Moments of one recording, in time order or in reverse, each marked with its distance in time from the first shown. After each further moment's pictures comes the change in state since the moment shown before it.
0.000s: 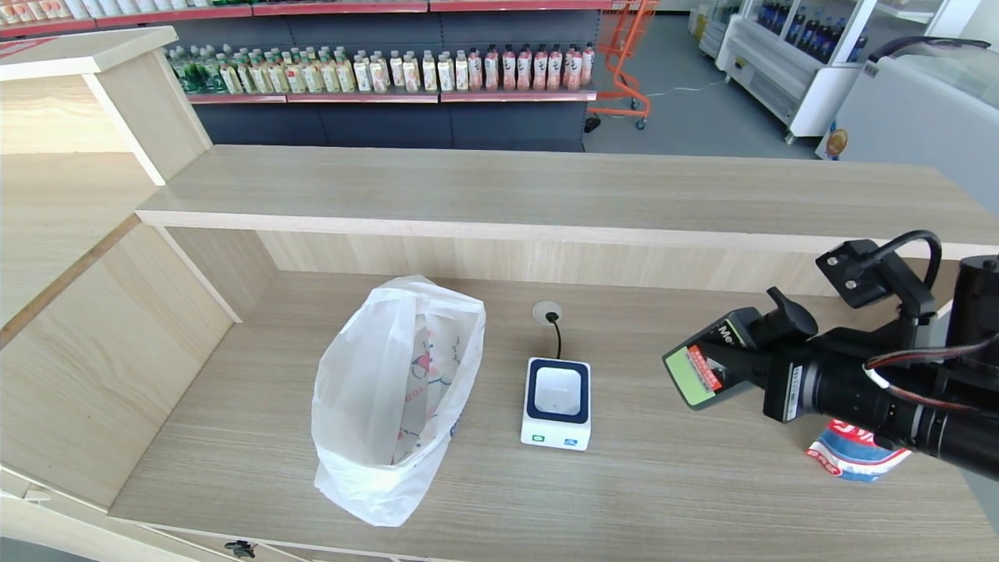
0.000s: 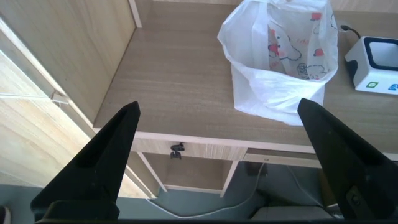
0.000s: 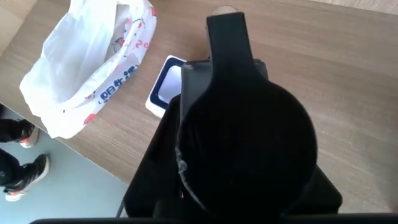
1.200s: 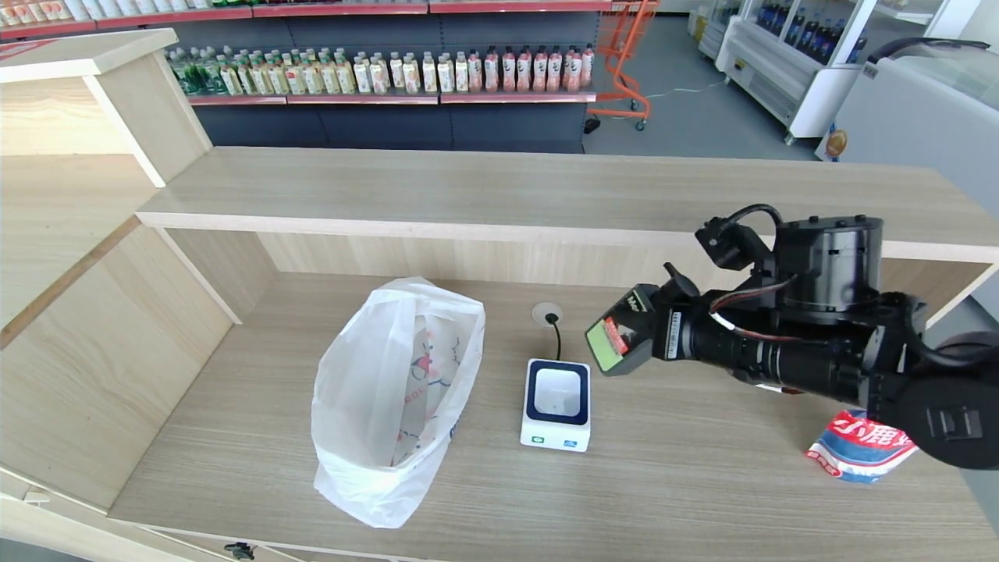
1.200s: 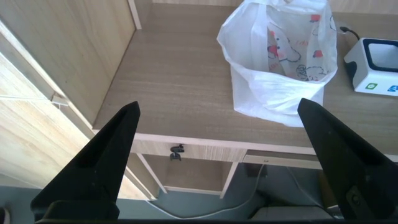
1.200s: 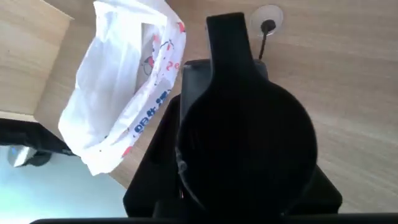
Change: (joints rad) left arm 0.000 0.000 0.000 0.000 0.000 -0.001; right arm 0.060 0.293 -0.278 0.023 0.031 0.144
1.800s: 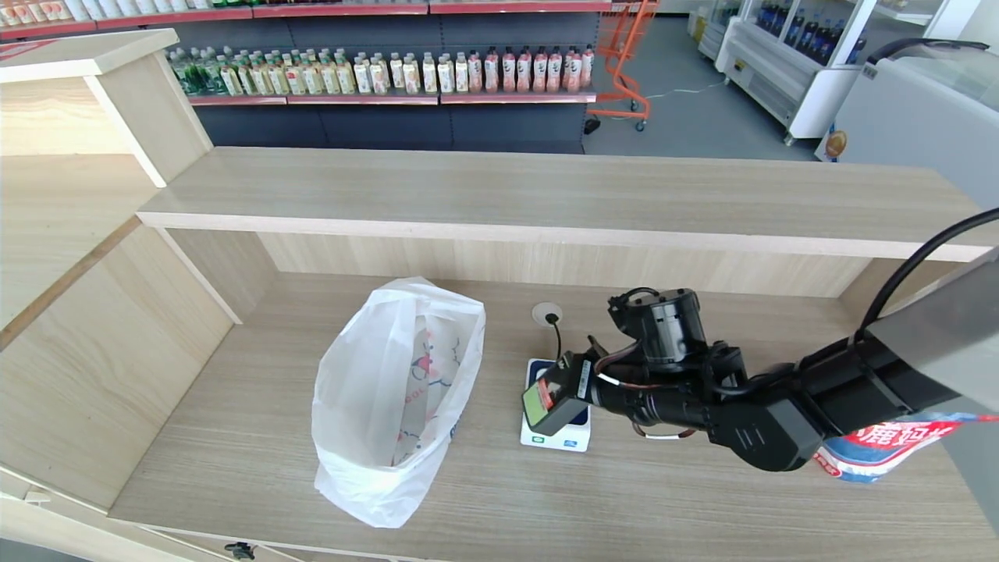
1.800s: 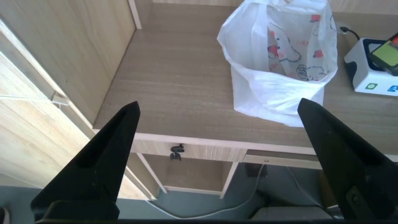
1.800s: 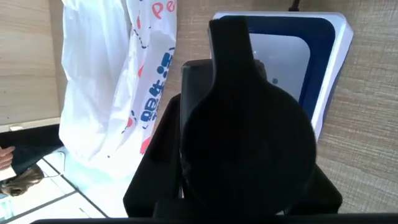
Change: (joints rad) left arm 0.000 0.000 0.000 0.000 0.000 0.000; right arm 0.091 0.365 -0.127 -0.007 0.011 0.394
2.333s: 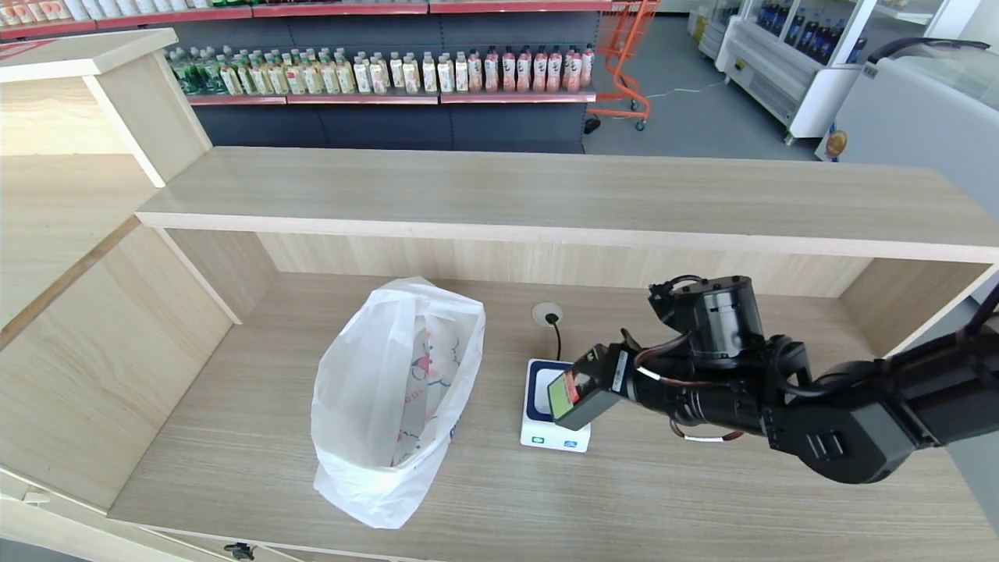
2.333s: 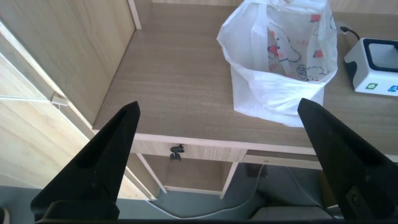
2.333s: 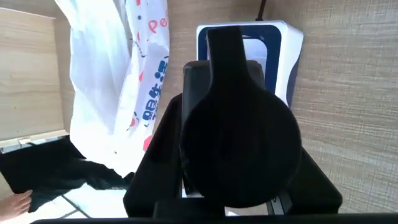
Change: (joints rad) left arm 0.000 0.000 0.000 0.000 0.000 0.000; right arm -0.017 -0.151 0.103 0.011 -0.048 0.031
